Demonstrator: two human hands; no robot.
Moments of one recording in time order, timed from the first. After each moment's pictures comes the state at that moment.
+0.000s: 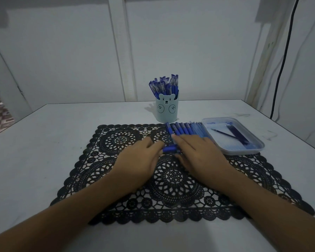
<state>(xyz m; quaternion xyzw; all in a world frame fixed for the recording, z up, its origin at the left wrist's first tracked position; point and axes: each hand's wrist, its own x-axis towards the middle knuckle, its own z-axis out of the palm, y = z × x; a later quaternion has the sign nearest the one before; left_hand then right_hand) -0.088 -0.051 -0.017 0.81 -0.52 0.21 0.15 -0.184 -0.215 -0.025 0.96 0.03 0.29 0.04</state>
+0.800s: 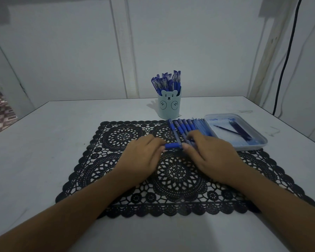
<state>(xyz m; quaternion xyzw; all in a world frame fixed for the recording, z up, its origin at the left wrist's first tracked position) -0.081 -0.049 -0.030 0.77 -0.55 0.22 0.24 -0.200 -0.215 -0.013 0.97 -0.03 0.25 -0.05</state>
